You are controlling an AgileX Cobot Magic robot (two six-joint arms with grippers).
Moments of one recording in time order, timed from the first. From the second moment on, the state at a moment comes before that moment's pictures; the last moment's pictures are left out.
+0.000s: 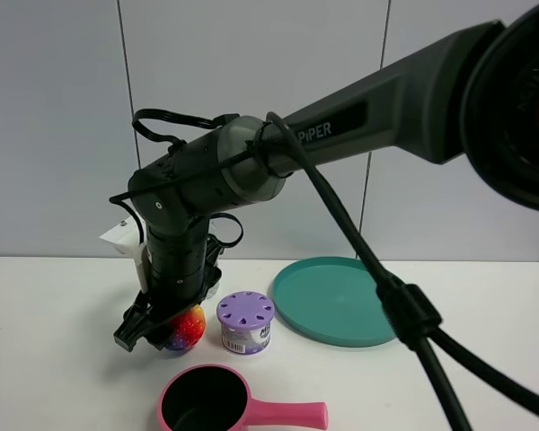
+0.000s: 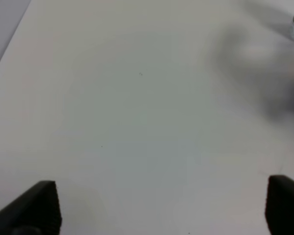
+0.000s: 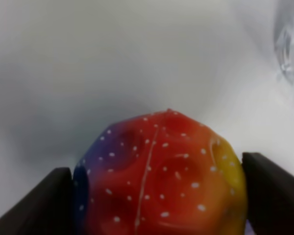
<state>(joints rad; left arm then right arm) 0.11 0.00 -0.51 0.01 1.05 -0.01 0.91 2.41 -1.93 -0.27 0.74 -0.05</state>
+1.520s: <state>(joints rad) 0.11 0.00 -0.51 0.01 1.05 -0.01 0.72 1.80 -1.88 -0.16 1.17 0.07</state>
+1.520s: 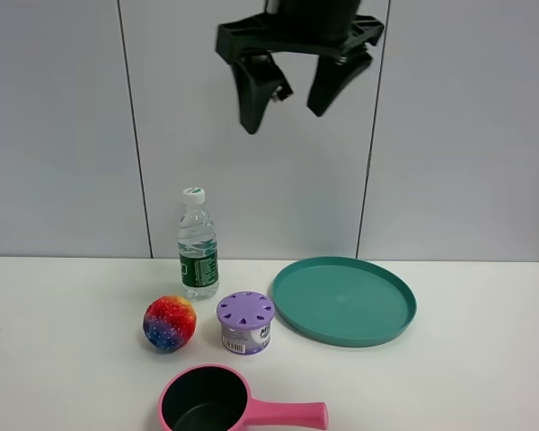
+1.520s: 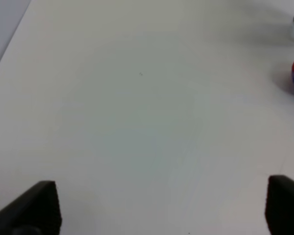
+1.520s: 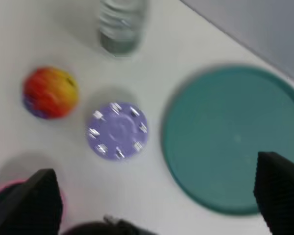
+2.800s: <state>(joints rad) 0.11 0.00 -0.51 0.01 1.05 -0.01 -0.02 0.14 -0.60 -0.06 1.15 0.08</state>
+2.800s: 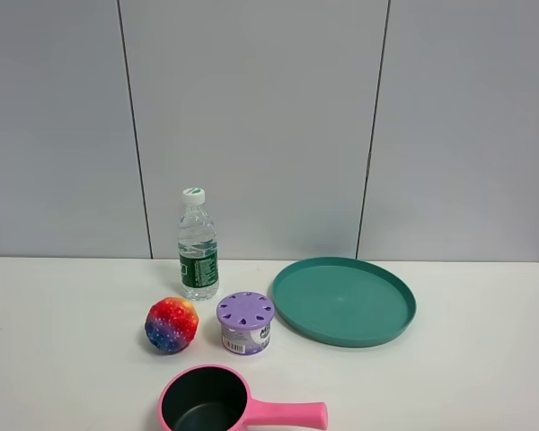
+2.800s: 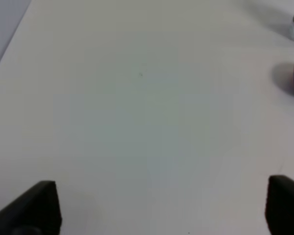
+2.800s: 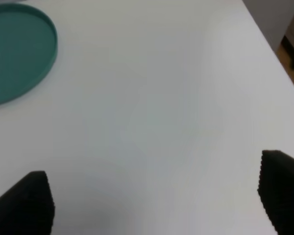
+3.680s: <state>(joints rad) 0.11 0.00 -0.51 0.01 1.05 -0.01 -0.02 0.00 -0.49 0.00 1.06 0.03</state>
